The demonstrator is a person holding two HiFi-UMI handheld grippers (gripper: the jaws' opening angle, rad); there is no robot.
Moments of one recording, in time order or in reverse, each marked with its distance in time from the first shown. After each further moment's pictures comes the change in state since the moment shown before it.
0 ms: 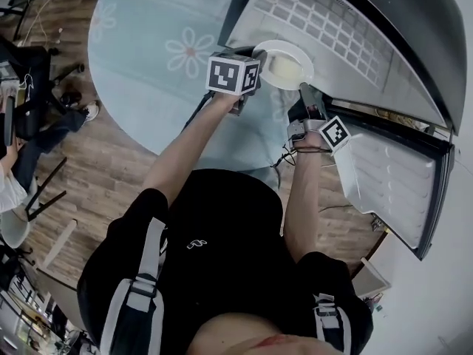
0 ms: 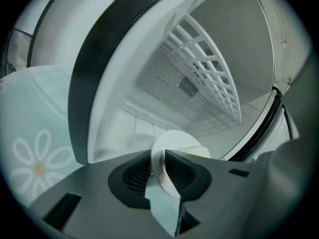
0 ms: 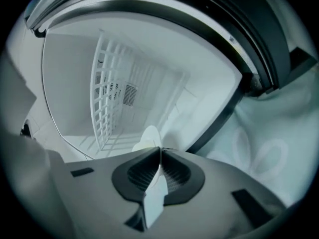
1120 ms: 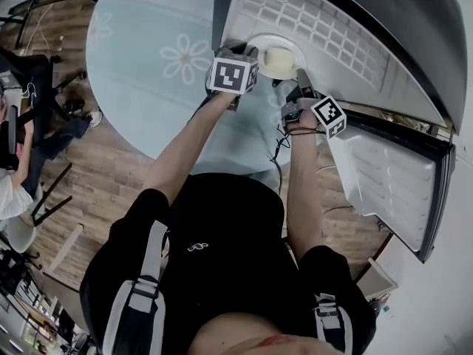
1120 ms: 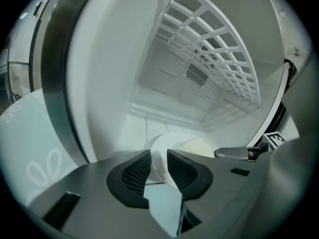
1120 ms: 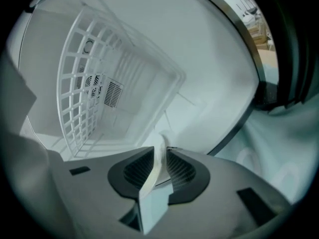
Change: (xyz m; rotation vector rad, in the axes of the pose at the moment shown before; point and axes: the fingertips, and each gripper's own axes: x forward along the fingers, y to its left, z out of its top) left arm 0.018 0.028 0.005 0.120 0.028 0.177; right arm 0.040 -0.030 0.025 -0.063 -0.057 -0.189
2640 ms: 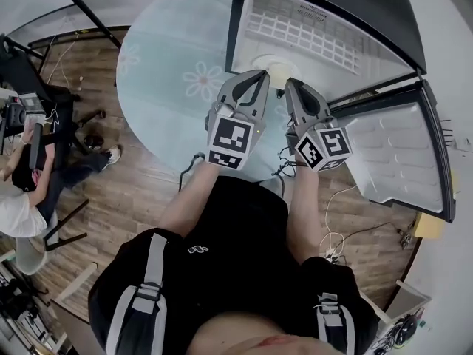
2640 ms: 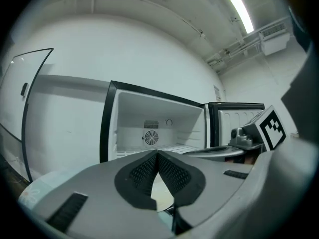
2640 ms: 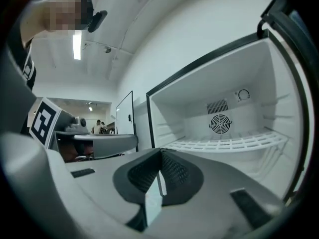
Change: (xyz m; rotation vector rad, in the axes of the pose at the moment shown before) left arm -0.250 -0.126 0.069 0.439 -0.625 -0.121; right arm -0.142 0.240 -0.059 -1.087 -0.146 0.397
